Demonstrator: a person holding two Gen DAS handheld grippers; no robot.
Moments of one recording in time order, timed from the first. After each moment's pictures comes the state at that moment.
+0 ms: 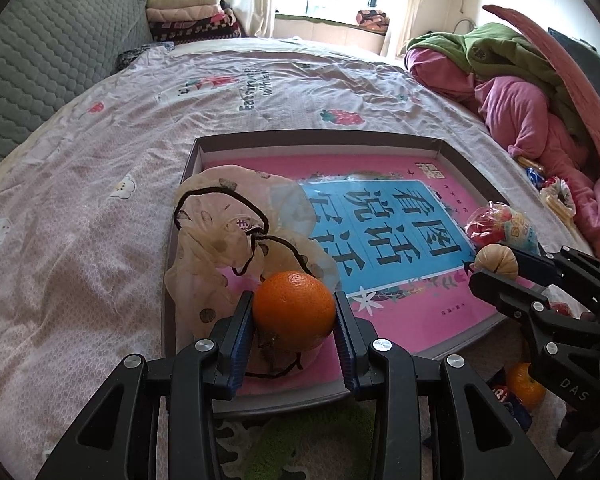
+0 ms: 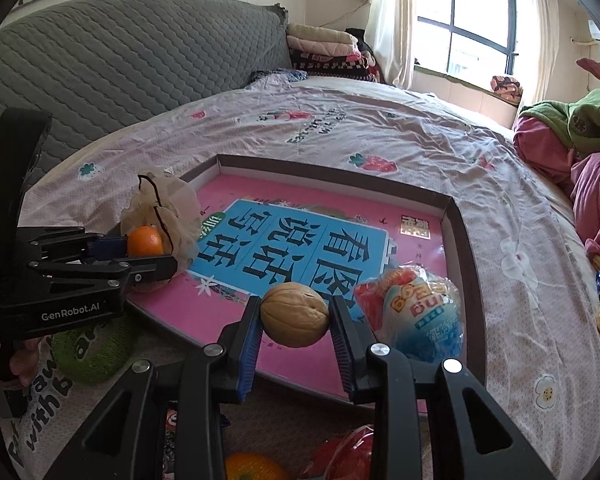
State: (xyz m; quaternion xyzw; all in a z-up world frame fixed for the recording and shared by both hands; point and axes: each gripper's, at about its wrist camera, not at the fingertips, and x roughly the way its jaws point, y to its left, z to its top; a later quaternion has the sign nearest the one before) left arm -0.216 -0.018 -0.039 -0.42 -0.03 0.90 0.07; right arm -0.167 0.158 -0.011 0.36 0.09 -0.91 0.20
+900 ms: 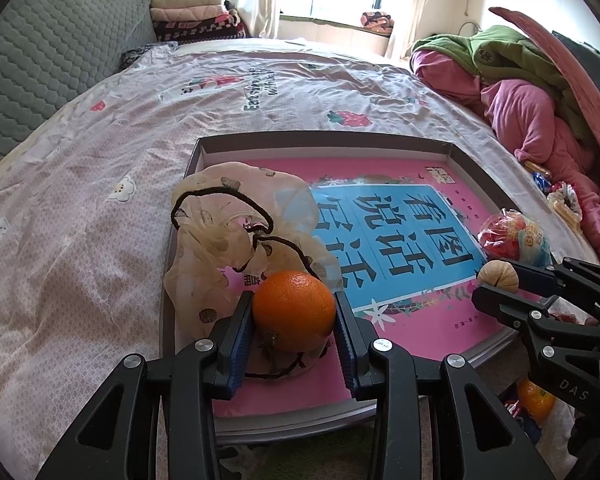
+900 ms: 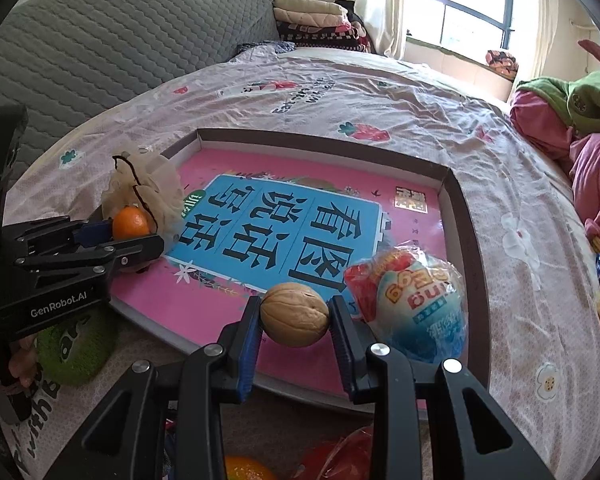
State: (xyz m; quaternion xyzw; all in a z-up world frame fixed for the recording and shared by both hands) left arm -0.226 -0.019 -0.045 -0.42 -0.03 0.91 0.06; right arm -0.185 0.158 -0.021 0.42 0.08 -0.89 0.18
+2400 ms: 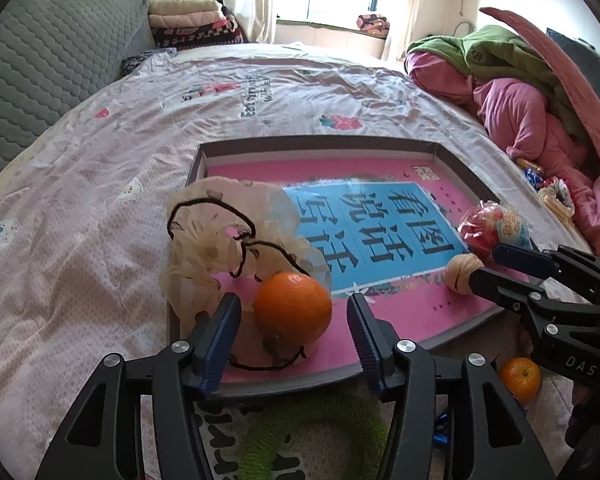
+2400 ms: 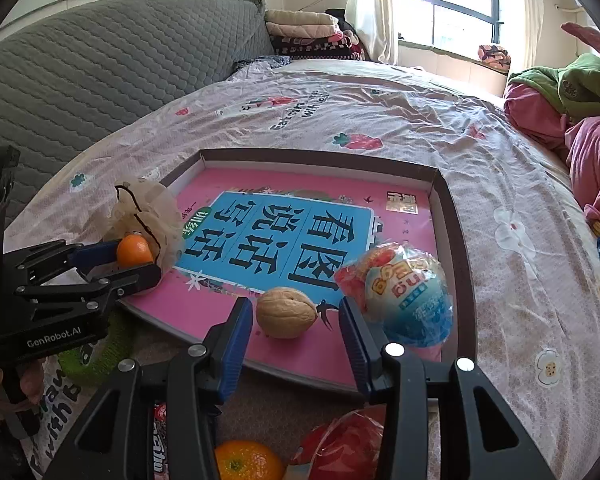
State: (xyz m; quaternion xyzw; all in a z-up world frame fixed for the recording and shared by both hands) left arm -0.203 -0.017 -0.032 -0.41 -0.02 0.91 0.07; right arm -0.173 0.170 -0.009 0.40 0.05 -0.90 0.18
